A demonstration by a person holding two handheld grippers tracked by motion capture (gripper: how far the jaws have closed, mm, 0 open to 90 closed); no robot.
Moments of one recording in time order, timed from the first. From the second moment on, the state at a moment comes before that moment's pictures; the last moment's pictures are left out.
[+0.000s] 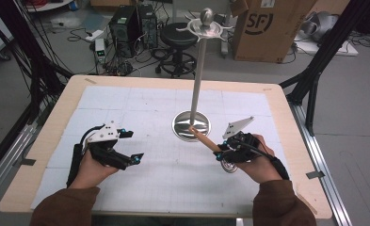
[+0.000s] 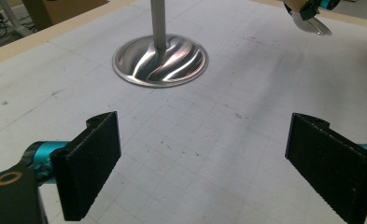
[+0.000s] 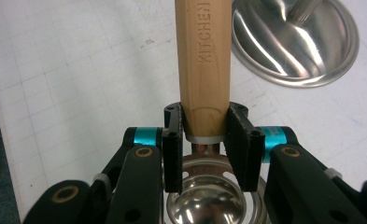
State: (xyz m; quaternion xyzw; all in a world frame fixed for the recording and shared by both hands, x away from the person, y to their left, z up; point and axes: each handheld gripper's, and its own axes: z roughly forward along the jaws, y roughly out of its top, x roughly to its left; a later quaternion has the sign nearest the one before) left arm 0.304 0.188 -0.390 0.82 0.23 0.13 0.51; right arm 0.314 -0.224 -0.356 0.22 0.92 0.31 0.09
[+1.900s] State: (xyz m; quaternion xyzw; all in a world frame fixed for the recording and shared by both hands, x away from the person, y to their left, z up) left arm 0.305 0.193 -0.388 0.81 0.23 0.12 0.53; right arm 0.325 -0.260 -0.248 0.22 0.83 0.48 0.16
